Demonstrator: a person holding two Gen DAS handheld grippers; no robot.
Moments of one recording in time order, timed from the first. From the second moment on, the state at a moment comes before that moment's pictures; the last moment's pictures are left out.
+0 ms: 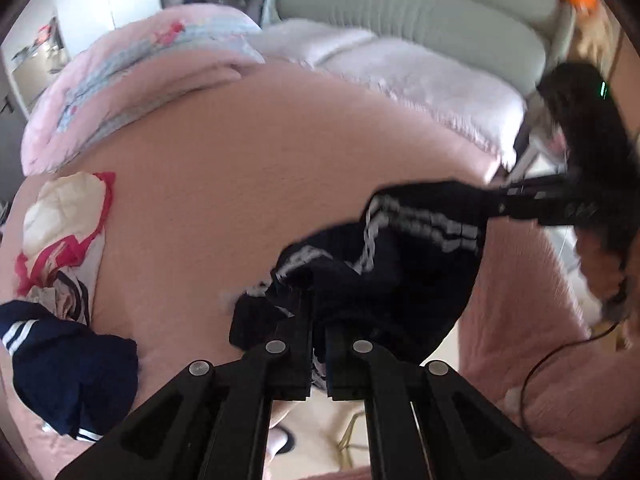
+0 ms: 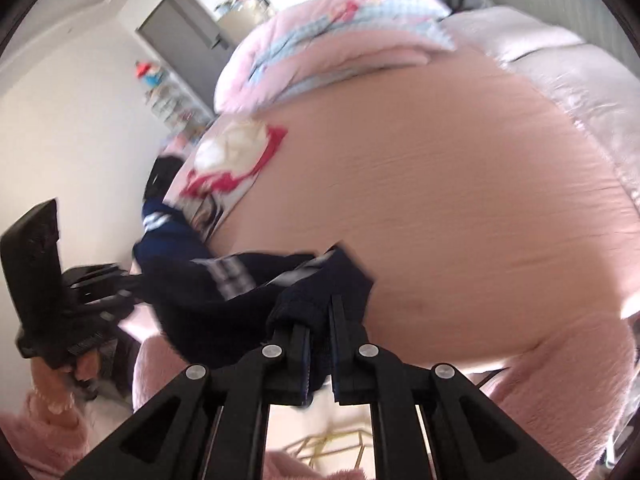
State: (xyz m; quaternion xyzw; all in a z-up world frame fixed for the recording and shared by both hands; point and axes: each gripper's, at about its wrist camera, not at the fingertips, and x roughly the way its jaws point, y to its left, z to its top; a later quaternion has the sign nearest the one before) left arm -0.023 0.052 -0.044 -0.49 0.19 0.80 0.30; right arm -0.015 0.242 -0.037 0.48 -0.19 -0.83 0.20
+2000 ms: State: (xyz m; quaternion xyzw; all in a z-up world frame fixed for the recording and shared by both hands) left arm -0.125 -0.041 -0.004 -0.41 0.06 0.90 0.17; right arm -0.098 0.248 0.014 0.33 -0.09 -0.93 0.10
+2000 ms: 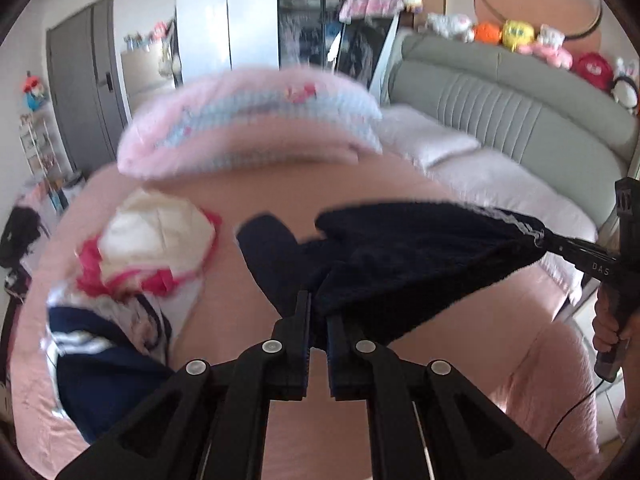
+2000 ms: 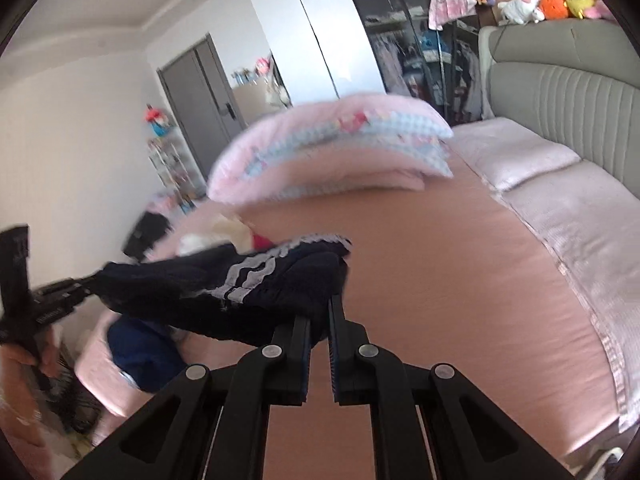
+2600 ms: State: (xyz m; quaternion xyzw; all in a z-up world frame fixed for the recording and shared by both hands) left arm -0.139 -0.025 -0.162 -0.50 0.00 0.85 0.15; right arm -0.088 0.217 -0.108 0.45 0.02 -0.88 0.12
